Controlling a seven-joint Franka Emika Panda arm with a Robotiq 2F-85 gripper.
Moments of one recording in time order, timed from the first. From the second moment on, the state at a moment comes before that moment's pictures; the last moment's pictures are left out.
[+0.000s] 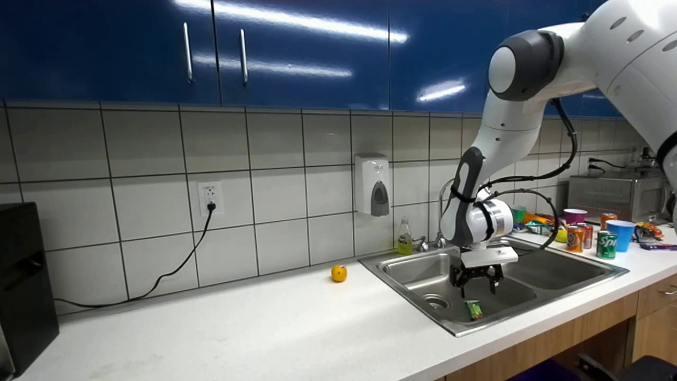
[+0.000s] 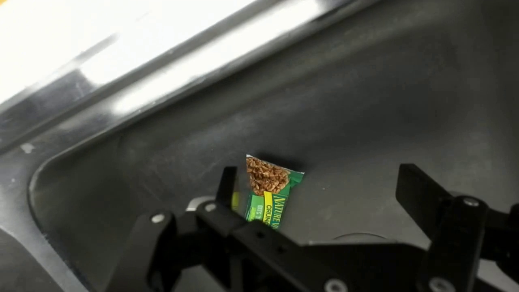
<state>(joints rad) -0.15 0.67 -0.20 -2.09 -0.06 2.78 0.13</state>
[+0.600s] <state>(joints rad) -0.17 0.77 -0.20 -1.99 -0.06 2.78 0.13</state>
